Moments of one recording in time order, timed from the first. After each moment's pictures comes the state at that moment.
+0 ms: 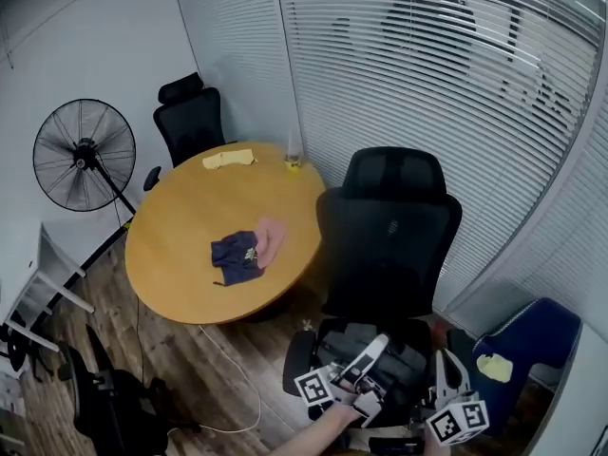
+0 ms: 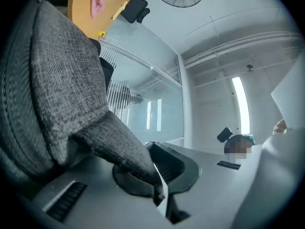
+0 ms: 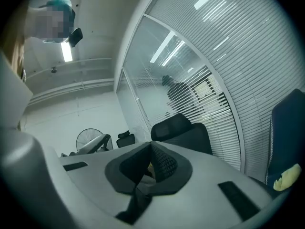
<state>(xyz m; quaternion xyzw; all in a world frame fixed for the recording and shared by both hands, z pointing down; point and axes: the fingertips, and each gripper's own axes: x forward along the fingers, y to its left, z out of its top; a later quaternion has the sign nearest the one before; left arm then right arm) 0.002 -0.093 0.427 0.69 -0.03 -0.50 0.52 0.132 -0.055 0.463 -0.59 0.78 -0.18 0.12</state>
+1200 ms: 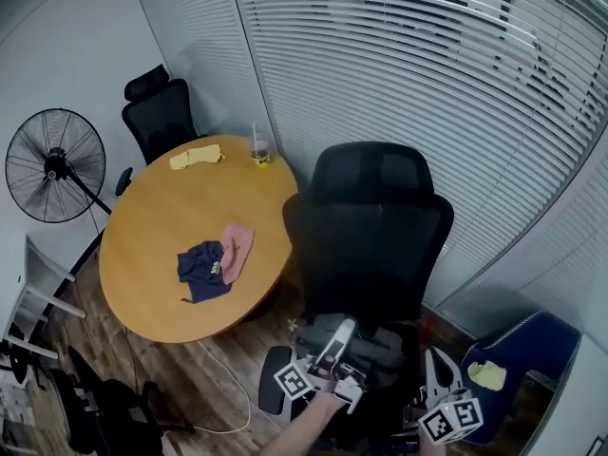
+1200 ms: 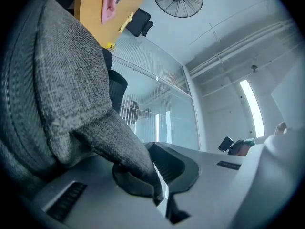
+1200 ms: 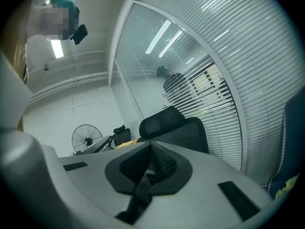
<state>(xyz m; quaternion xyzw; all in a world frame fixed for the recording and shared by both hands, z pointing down) 0.019 -0.228 0.478 0.65 -0.11 -0.54 0.52 0.186 -0.157 0.501 -0.58 0.78 -0.21 0.09</state>
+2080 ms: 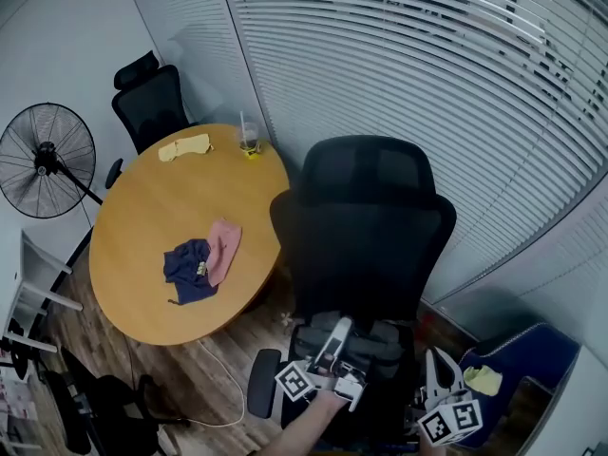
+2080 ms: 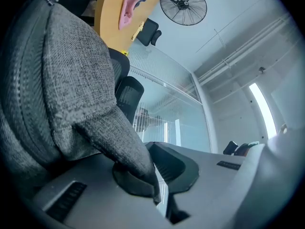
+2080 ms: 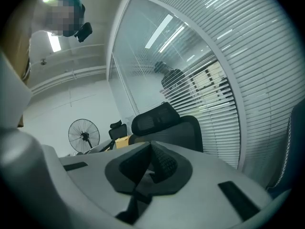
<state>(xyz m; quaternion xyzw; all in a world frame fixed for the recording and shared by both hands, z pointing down) 0.039 -0.277 0.532 0.61 -0.17 -0.55 0.55 0.213 -0.202 0.526 -0.58 0.78 -0.21 0.06</state>
